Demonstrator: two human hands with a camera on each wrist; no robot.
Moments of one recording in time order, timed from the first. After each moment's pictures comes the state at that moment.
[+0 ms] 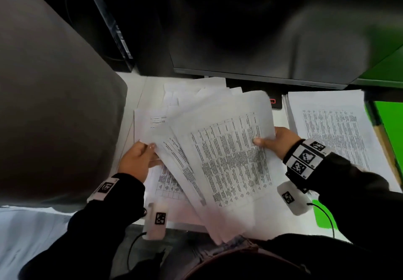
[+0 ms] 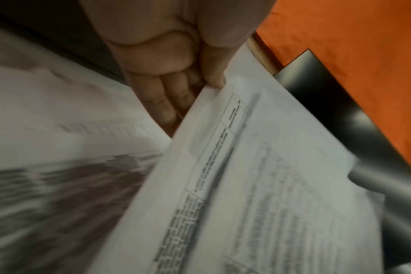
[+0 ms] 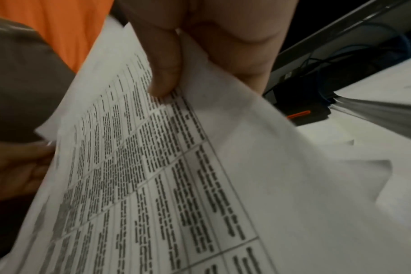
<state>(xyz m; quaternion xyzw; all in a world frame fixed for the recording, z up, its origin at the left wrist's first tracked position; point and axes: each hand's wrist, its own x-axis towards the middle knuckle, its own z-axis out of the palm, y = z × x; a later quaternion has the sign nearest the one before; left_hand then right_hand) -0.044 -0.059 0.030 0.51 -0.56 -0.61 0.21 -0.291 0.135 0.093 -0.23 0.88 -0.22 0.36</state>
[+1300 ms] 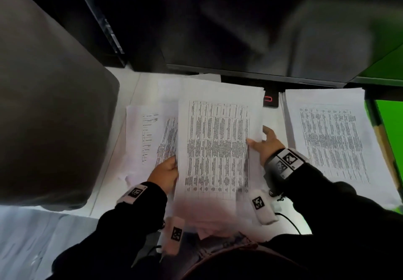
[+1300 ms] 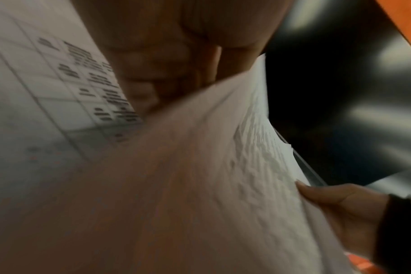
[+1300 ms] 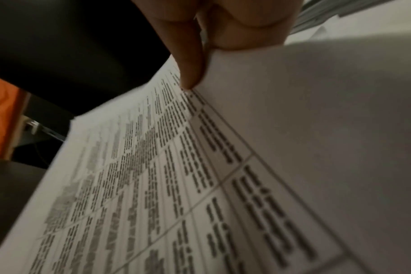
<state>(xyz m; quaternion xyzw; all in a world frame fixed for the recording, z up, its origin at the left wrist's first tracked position) -0.080 0.001 0.005 0.48 -0.62 -0.63 0.02 -0.310 0.139 0.015 -0.10 0.86 -0.35 0.36</state>
